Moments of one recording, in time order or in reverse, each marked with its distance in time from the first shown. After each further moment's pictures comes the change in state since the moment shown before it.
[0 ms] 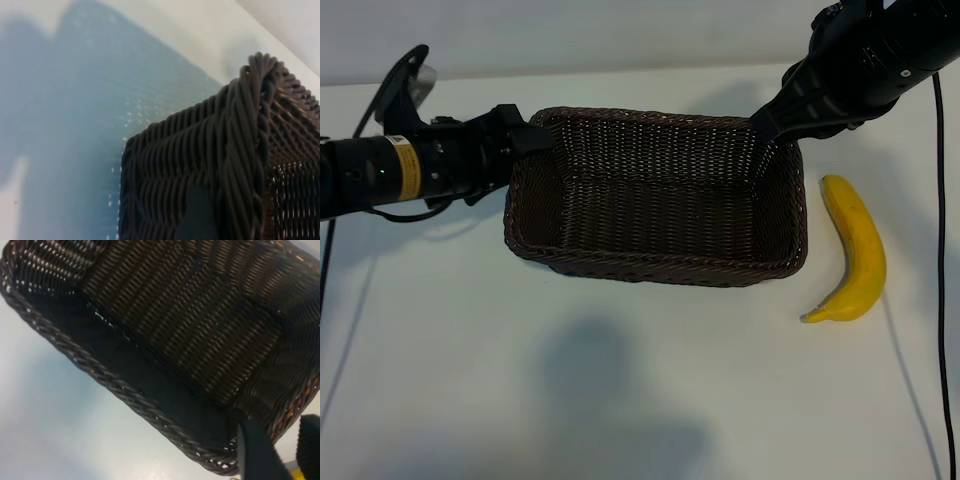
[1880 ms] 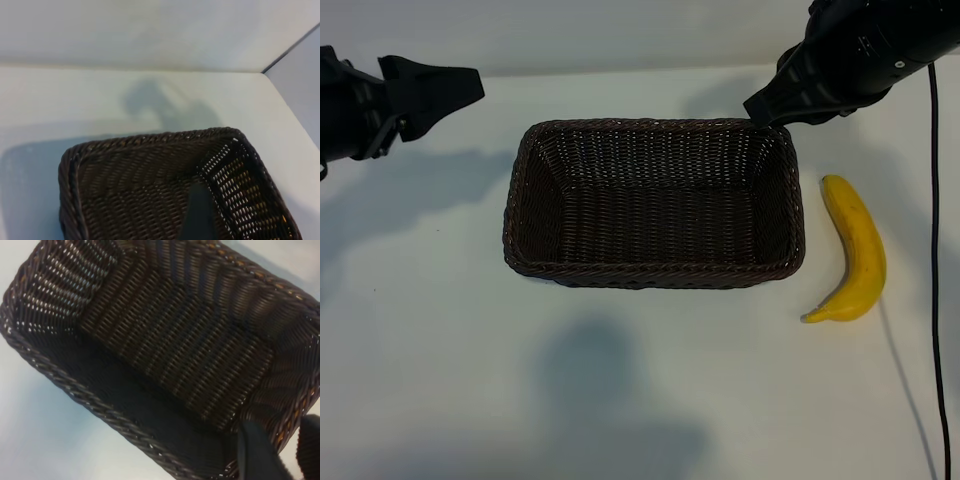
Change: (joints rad) left arm 0.131 -0.486 0.030 0.322 -0.192 -0.024; right arm 0.000 0.000 0.000 0.000 -0.069 0.000
